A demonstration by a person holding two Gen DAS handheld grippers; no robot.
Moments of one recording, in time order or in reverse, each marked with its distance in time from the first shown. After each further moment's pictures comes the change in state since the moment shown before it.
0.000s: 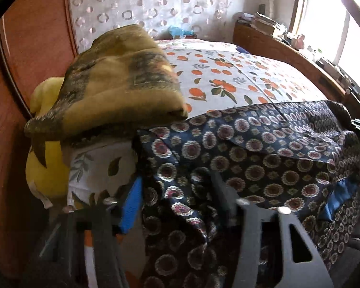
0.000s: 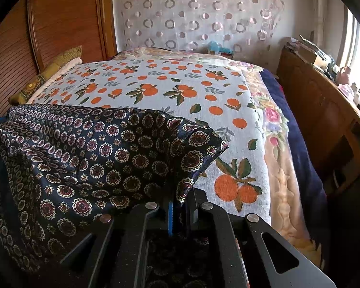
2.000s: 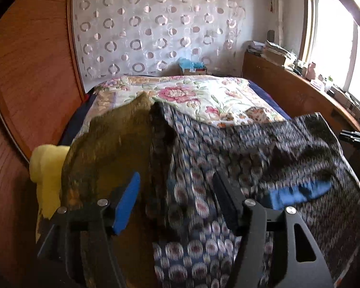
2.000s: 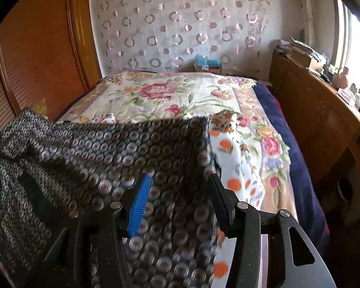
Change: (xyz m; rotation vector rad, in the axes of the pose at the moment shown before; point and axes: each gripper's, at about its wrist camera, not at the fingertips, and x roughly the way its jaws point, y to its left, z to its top) left arm 0.025 0.025 0.146 -0.021 -0.160 0.050; right arm 0.050 -0.023 0.152 0.103 -0.073 -0.032
